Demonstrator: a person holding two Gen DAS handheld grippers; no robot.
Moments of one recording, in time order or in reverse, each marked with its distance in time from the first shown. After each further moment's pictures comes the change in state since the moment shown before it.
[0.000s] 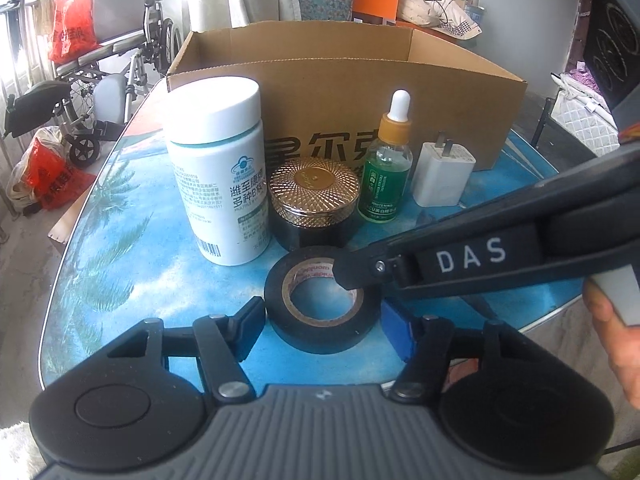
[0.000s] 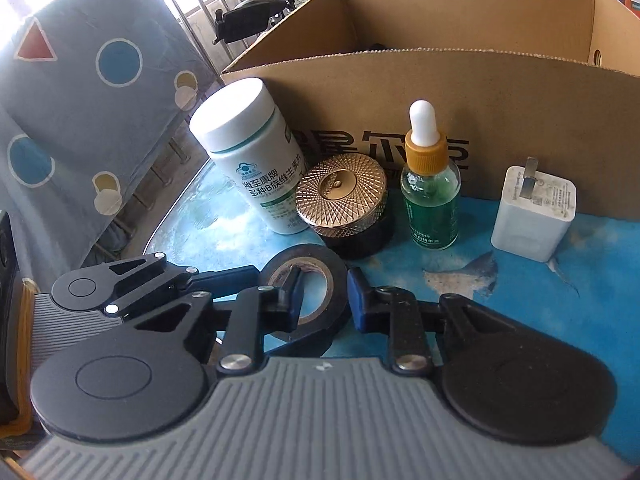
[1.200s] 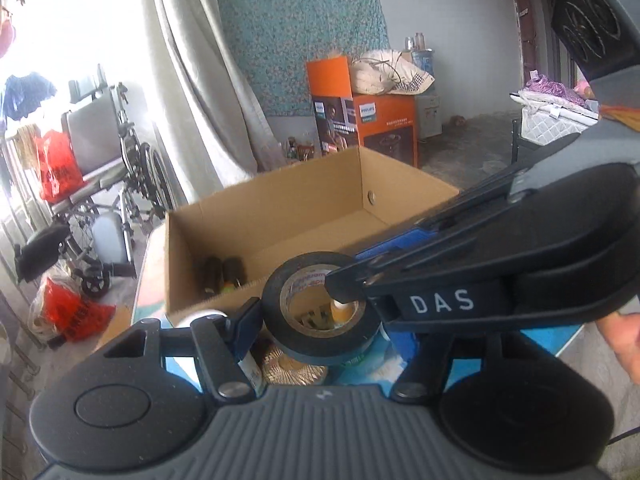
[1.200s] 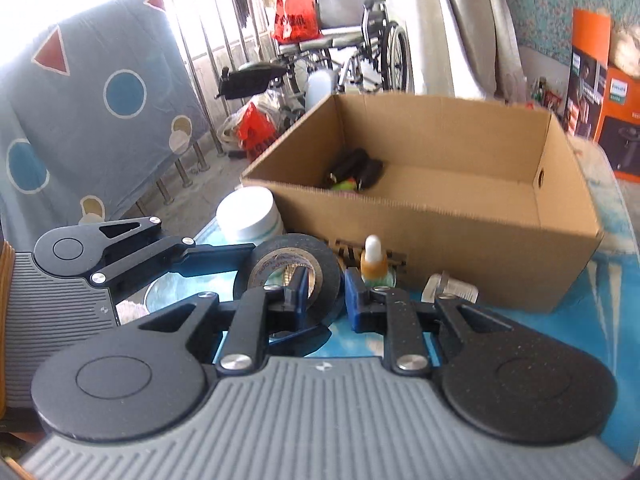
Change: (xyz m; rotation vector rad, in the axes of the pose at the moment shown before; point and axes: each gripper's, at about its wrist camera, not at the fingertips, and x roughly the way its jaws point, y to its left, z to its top) left arm -0.071 -0.044 0.082 0.258 -0.263 0.058; right arm -0.105 0.025 0.037 -0.187 -0.268 -0.098
